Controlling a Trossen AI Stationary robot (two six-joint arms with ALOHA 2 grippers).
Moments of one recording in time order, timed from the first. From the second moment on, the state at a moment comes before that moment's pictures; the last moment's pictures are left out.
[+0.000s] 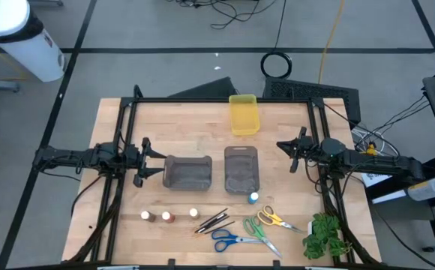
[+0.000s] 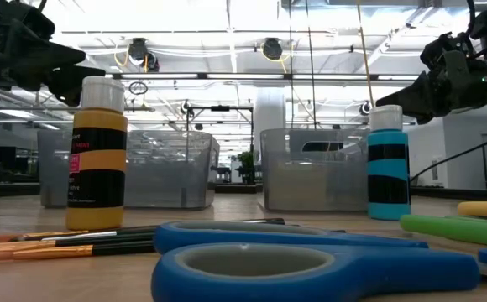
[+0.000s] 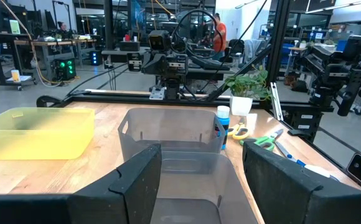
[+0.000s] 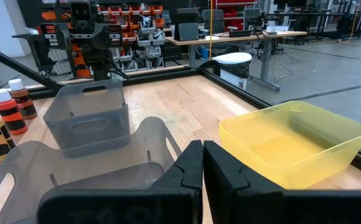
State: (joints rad) left arm -0.07 0.05 0.02 0.06 0.02 -0.06; right arm -0.17 0.20 0.01 0.10 0.16 0.07
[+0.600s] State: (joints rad) left arm -0.07 0.05 0.02 0.06 0.02 -0.06; right arm -0.17 0.20 0.01 0.10 0.16 0.07
